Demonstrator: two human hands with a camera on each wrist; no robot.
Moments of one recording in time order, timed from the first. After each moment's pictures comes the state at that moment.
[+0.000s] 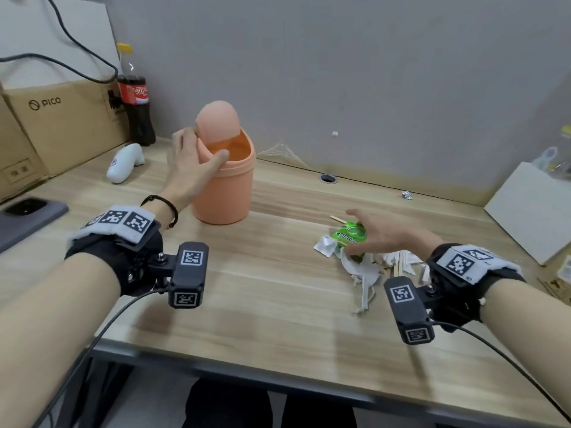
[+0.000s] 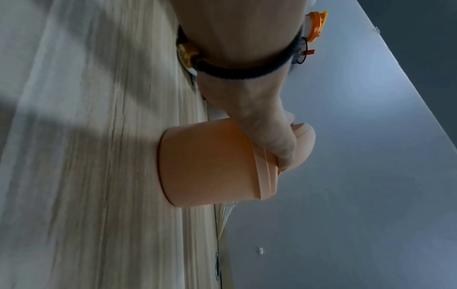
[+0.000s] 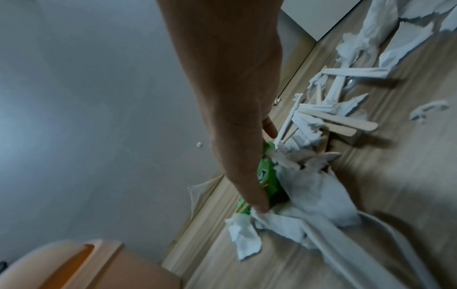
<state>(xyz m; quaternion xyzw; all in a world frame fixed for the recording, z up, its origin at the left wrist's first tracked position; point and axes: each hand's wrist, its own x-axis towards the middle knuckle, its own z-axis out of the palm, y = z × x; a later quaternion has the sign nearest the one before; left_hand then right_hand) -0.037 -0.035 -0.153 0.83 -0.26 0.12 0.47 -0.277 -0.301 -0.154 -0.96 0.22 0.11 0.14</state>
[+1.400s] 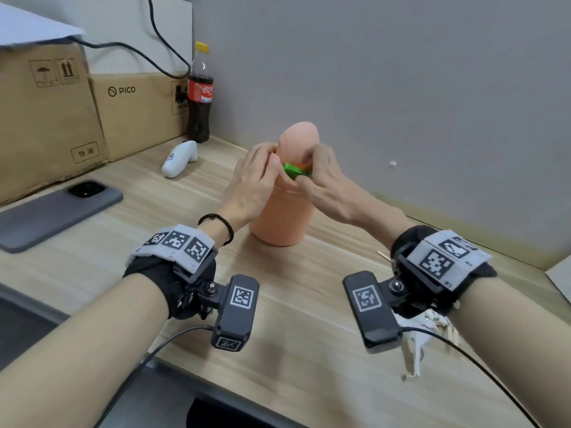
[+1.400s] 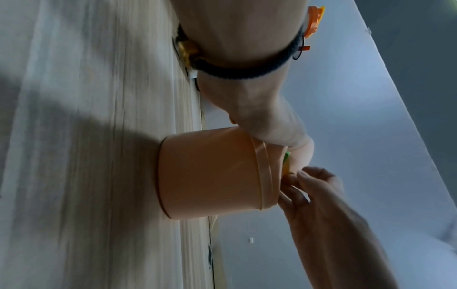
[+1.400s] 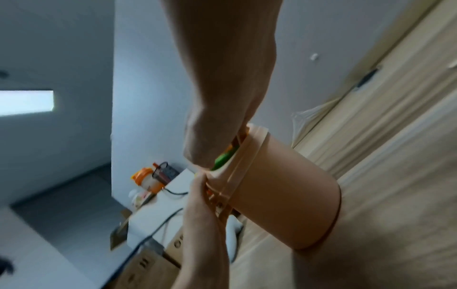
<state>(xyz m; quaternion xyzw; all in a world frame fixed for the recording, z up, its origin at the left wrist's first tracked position) -0.036 -0.036 -0.161 0.76 -0.32 0.14 0.55 -0.136 -0.166 -0.094 -0.98 -0.05 -0.12 0.11</state>
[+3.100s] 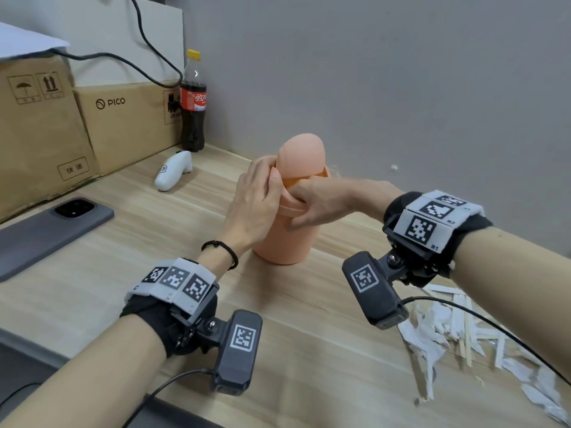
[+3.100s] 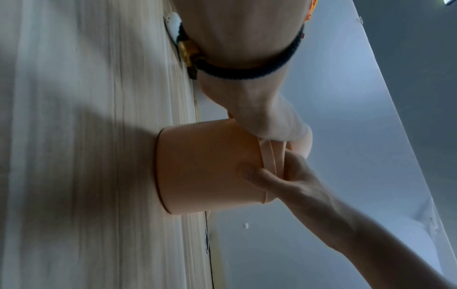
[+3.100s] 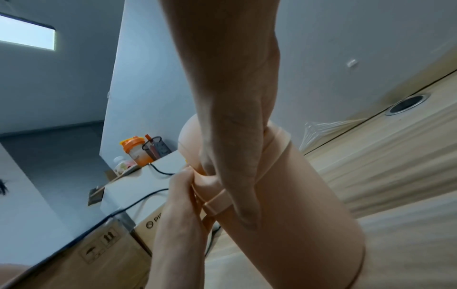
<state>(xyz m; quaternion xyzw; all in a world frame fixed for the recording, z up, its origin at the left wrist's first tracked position) -0.043 -0.043 -0.166 0.76 -0.32 0.15 0.55 -0.088 -0.175 -0.078 -0.99 -0.10 0.11 -0.03</state>
